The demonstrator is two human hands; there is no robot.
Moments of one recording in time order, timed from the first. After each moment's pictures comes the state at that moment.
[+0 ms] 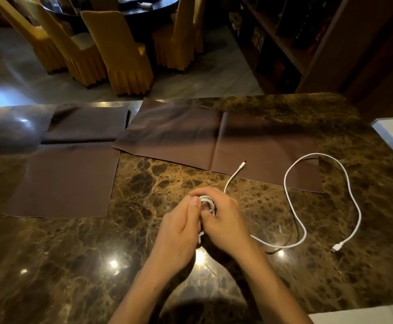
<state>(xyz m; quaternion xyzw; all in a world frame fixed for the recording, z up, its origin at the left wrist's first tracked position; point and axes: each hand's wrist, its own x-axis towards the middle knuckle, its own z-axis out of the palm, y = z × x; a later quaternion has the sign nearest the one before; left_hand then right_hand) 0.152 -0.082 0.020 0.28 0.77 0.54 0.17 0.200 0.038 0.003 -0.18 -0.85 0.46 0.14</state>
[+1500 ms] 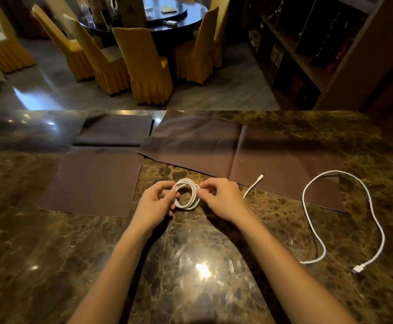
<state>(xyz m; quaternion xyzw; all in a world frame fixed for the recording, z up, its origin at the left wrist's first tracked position) 0.047 -0.121 -0.018 0.09 0.76 0.59 0.23 0.118 0.063 -0.020 -0.18 -0.90 0.40 0.04</state>
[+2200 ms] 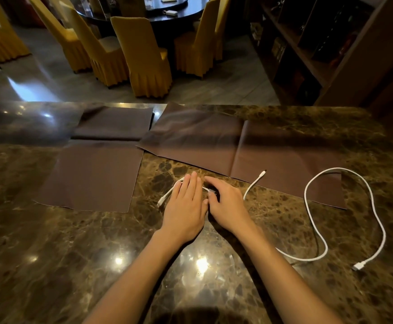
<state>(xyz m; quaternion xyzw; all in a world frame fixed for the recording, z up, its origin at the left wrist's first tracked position) 0.077 -0.076 -0.060 0.40 0.91 0.07 0.00 0.135 0.051 -0.044 -0.19 -0.91 0.36 0.09</state>
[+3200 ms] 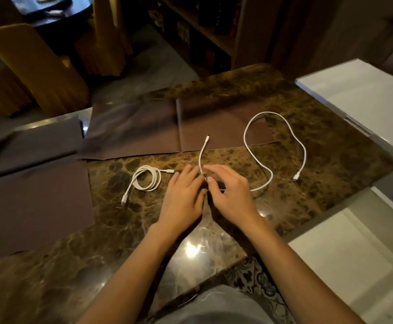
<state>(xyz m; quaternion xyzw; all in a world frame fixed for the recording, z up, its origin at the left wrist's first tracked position) 0.120 -0.061 -0.054 0.59 0.77 0.23 0.04 0.248 0.029 -0.026 -0.29 -0.84 0.30 0.34</state>
